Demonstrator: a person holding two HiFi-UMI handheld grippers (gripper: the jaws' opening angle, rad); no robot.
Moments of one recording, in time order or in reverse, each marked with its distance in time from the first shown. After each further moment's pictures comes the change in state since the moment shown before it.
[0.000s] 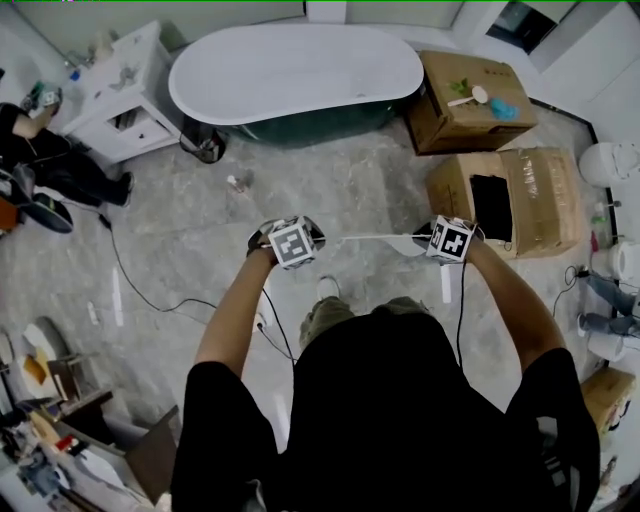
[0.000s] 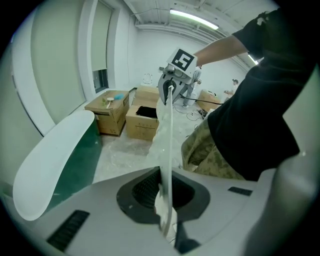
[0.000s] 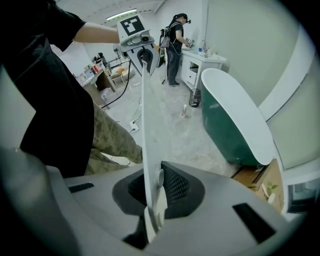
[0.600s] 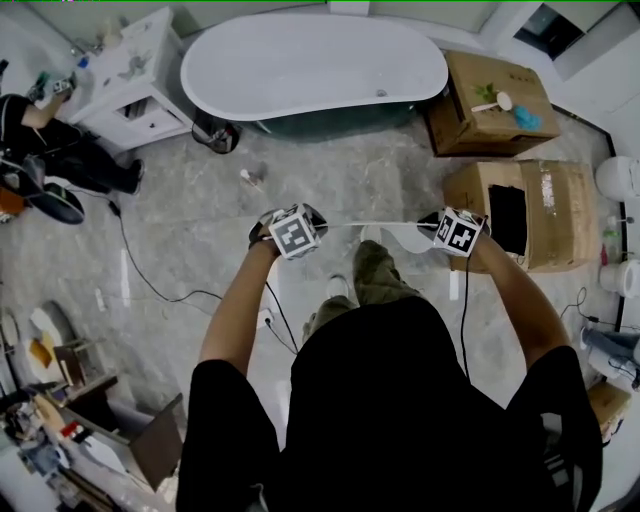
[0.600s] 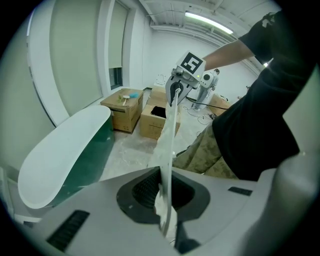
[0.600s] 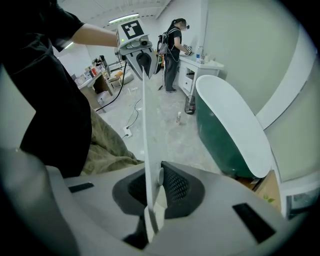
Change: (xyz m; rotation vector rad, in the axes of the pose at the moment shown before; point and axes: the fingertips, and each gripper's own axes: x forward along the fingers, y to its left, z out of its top) left arm -0.017 0.086 -0.008 -0.104 -0.007 0.081; right arm 0.011 -0.086 0.040 -0.038 -0.063 -0.031
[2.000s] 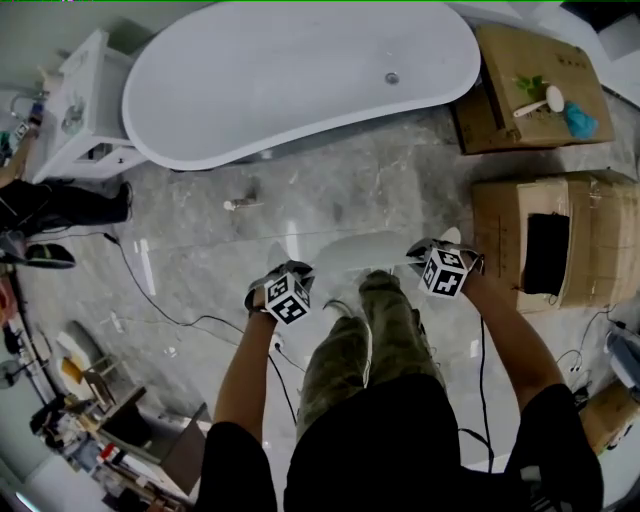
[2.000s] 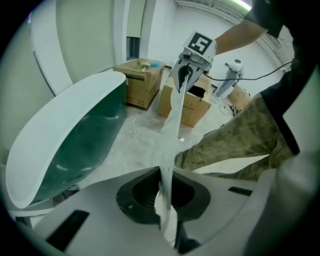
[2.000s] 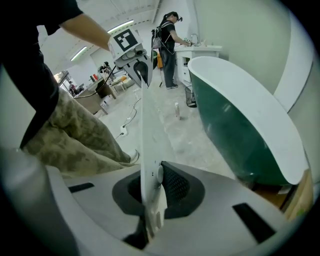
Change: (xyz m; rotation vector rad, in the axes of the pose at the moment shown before) left arm 0.195 0.153 -0.068 -0.169 0.222 0.041; right arm 0.193 -0.166 -0.049 0.003 -0.060 0.172
